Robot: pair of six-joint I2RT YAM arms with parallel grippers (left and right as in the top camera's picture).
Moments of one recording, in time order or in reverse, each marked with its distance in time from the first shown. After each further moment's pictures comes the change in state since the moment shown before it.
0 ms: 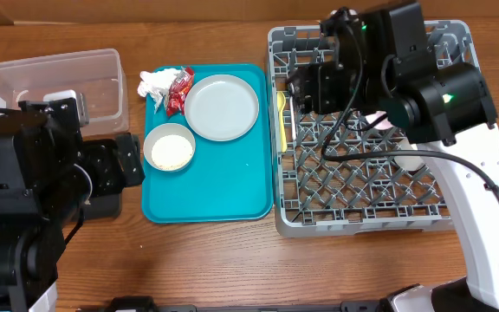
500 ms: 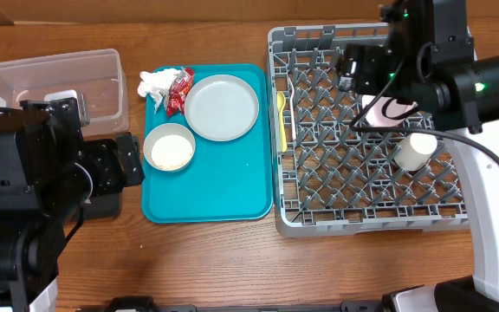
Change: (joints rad) left arm 0.000 0.009 0.000 -0.005 -0.005 0.000; right arm -0.151 0.000 0.000 -0.048 0.303 0.066
